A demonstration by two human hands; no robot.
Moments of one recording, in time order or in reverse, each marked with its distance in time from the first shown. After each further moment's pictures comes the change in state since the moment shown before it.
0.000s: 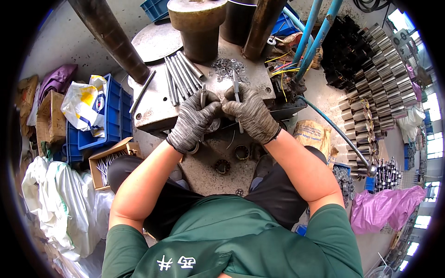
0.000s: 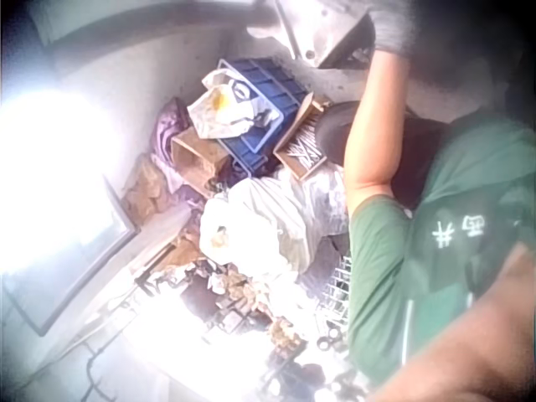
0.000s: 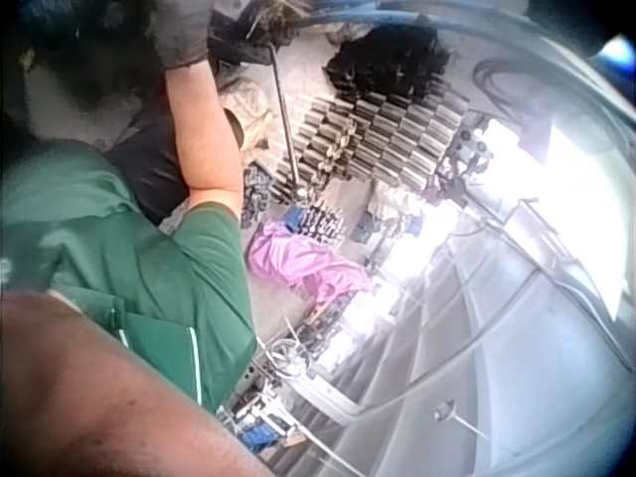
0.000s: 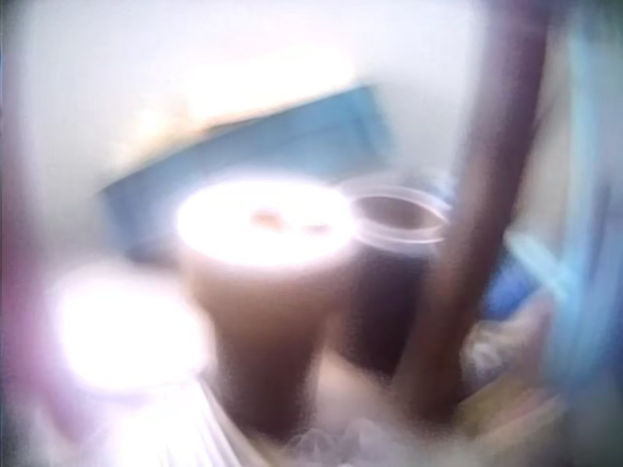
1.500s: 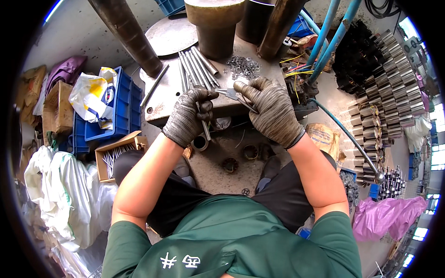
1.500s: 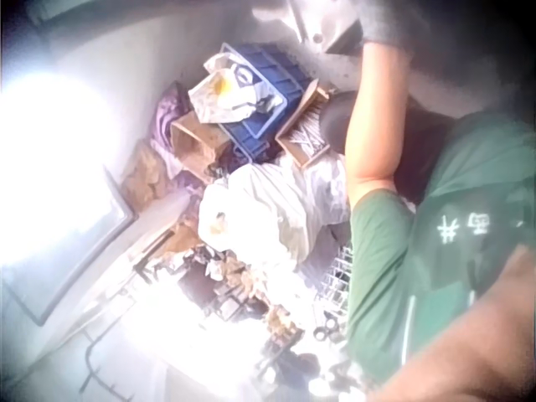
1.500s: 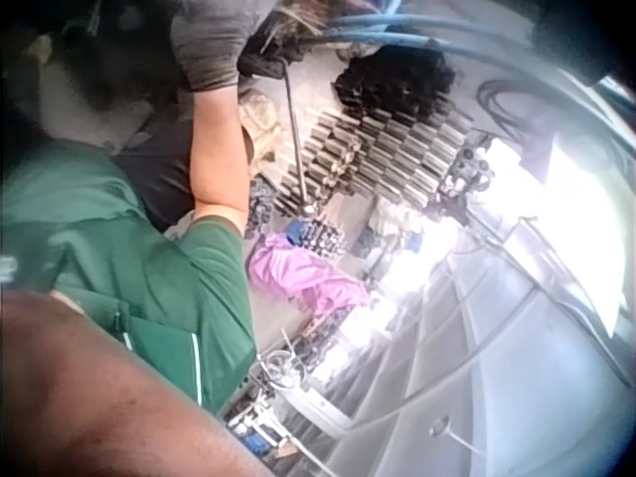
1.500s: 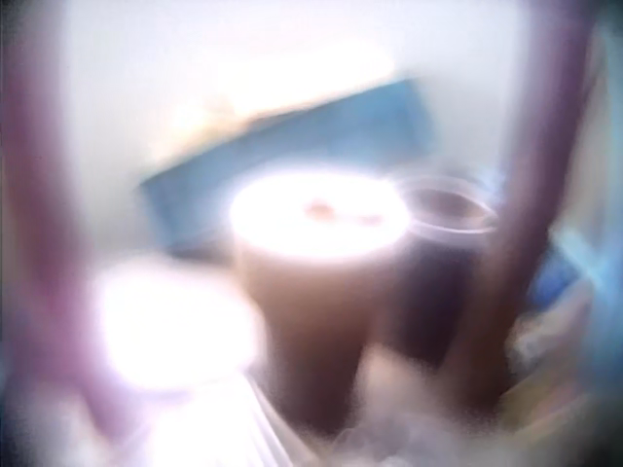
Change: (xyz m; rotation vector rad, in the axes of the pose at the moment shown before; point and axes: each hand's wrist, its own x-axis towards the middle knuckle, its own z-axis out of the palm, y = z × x) left_hand -0.006 0.035 -0.027 -0.528 0.187 -0.402; right_hand -0.004 -0.020 -0.005 -1.207 0.109 -0.669
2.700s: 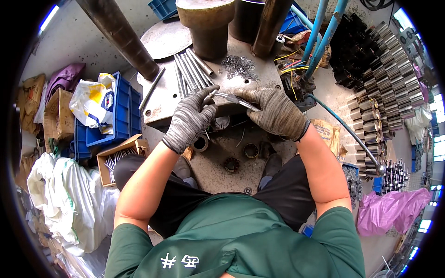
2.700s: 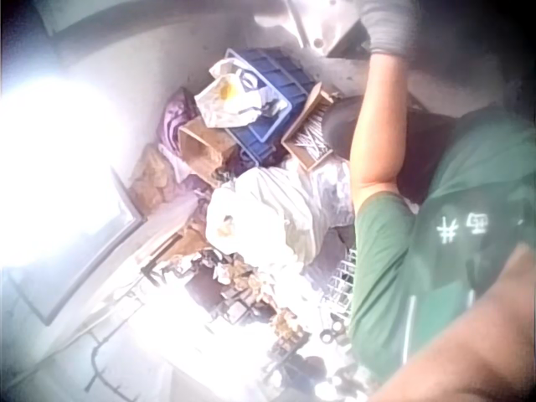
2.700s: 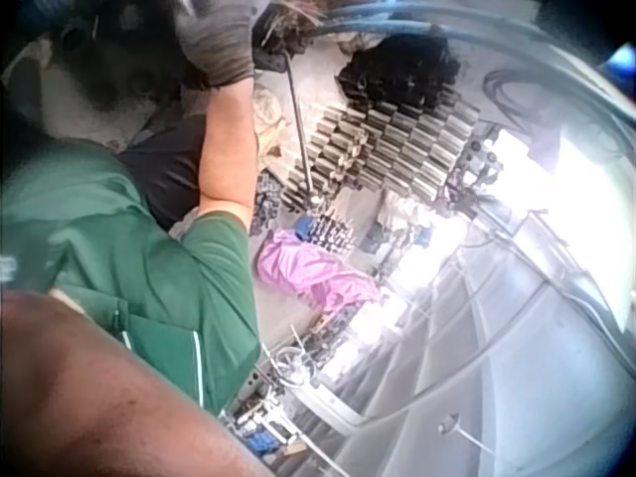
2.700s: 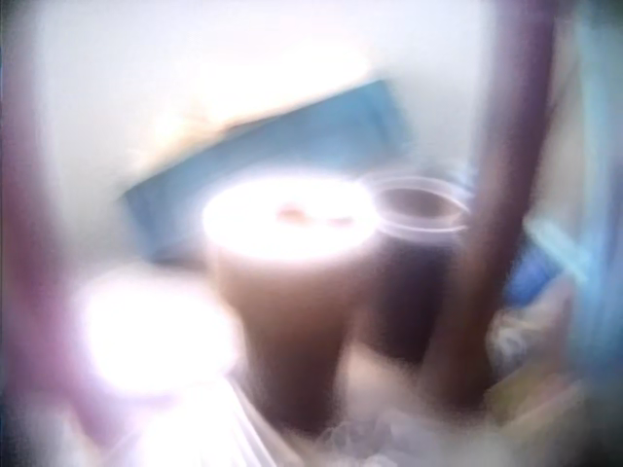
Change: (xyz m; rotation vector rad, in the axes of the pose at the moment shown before) left_hand -0.010 -0.008 0.000 1.021 -0.075 0.565; right_hand -0.008 0.012 -0.017 0.402 -0.241 0.158
